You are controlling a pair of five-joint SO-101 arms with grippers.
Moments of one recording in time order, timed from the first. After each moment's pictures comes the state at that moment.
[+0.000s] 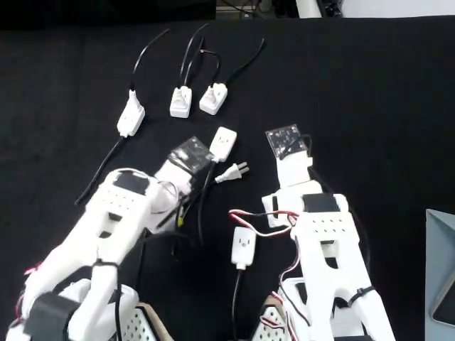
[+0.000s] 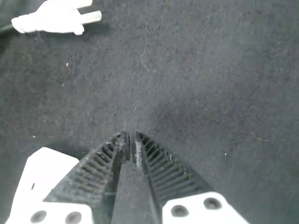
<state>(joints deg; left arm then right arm) 11.8 -27.1 53.1 55.5 -28.3 -3.1 -40.0 65.6 53.3 13.1</state>
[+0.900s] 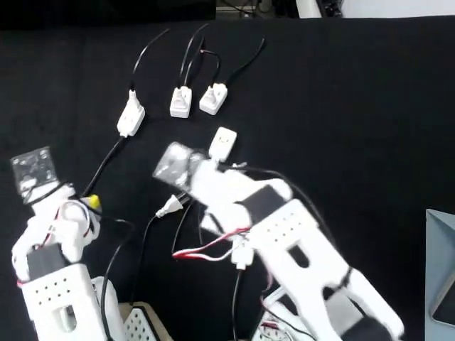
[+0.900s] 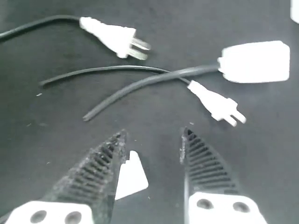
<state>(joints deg) -30.0 -78.5 75.0 61.0 -1.5 -37.5 -33.7 45.6 66.7 29.8</state>
